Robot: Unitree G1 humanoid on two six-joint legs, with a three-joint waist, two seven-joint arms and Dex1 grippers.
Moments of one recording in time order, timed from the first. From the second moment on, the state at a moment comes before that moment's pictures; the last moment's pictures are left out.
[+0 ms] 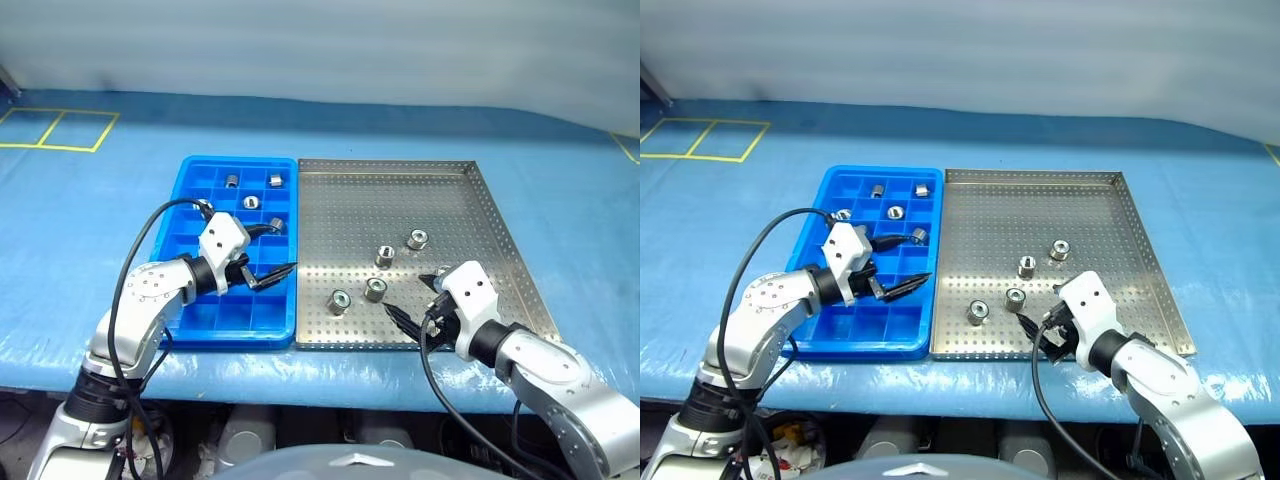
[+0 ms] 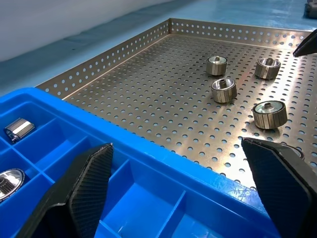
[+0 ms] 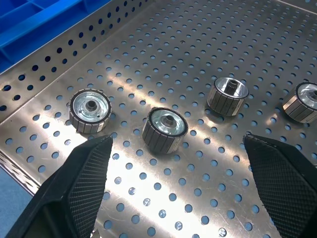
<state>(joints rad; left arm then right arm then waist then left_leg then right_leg) -0.19 0.56 -0.09 -0.31 -0.33 0.45 -0.76 0.25 -0.61 -0.09 -0.84 0.45 0.86 0.36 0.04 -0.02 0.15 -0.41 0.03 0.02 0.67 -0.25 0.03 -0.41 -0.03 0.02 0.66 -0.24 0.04</state>
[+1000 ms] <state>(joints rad) -0.23 0.56 -0.09 -0.32 -0.36 0.56 -0.79 0.24 -0.59 -0.07 -0.84 0.44 0.86 0.33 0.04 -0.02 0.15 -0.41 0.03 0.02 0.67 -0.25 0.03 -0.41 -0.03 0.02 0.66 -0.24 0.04</state>
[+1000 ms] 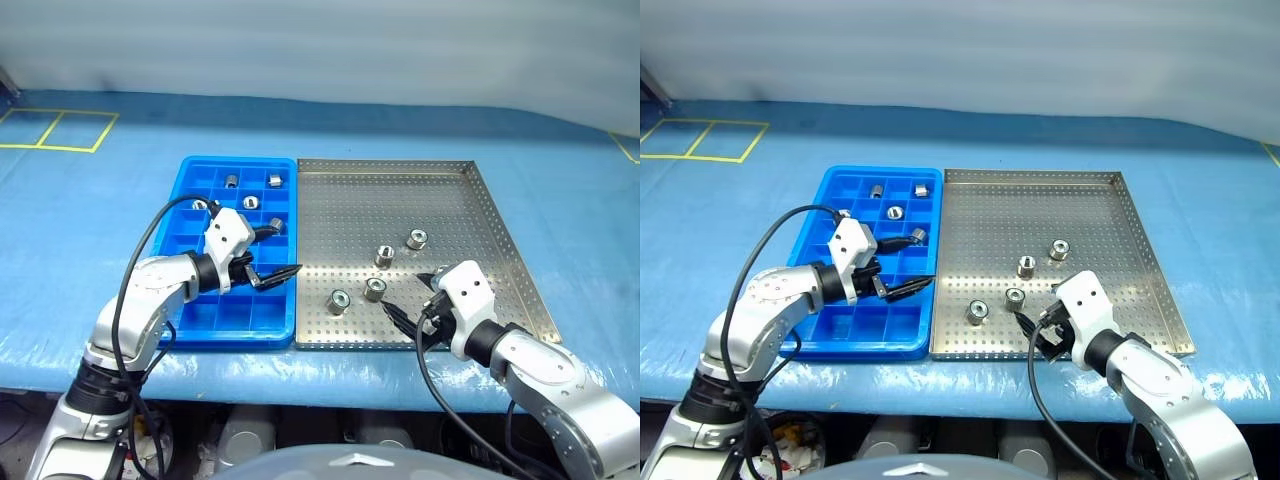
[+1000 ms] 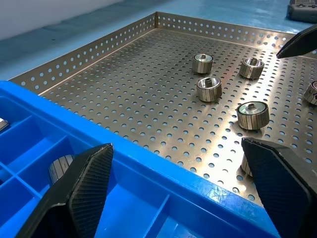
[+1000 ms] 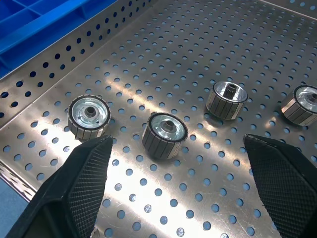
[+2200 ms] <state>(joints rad) -0.76 0.50 -0.73 0.00 -0.10 0.67 -1.15 0.40 -0.40 -0.05 -0.89 0.36 0.79 0.21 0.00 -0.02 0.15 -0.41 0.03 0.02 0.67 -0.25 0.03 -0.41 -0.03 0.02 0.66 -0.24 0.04</state>
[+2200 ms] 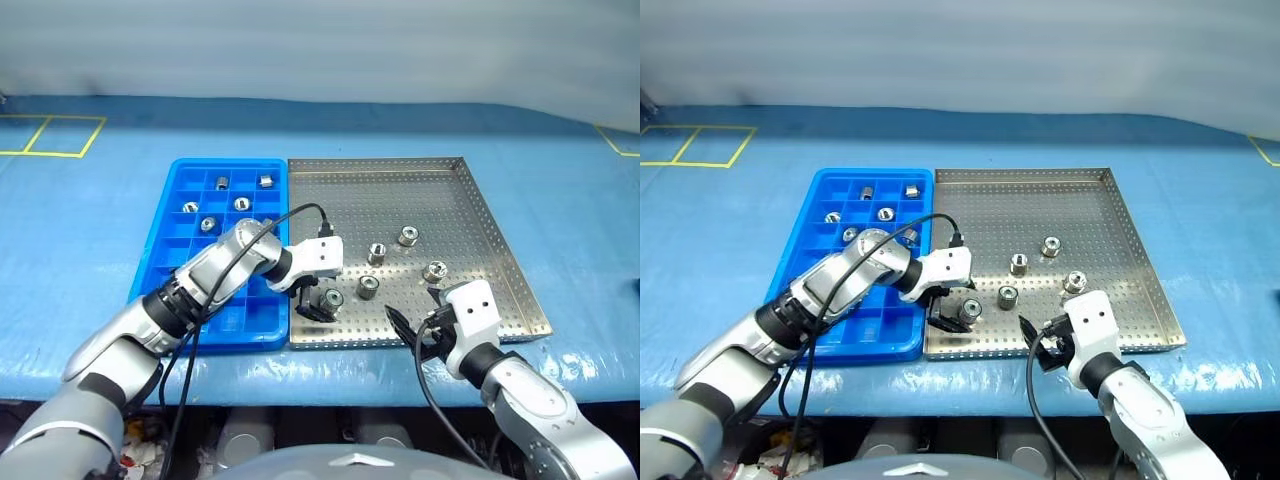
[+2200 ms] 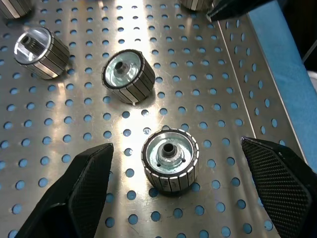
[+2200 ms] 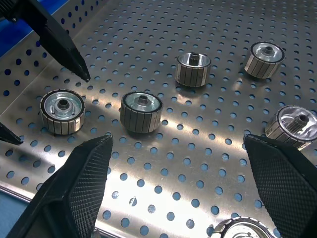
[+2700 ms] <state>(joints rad) -0.79 0.43 -0.79 0.10 0.04 0.58 -1.19 0.40 -0.38 -0.03 -0.89 0.34 0.77 0.21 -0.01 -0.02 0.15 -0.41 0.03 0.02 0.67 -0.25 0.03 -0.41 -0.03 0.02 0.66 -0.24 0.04</state>
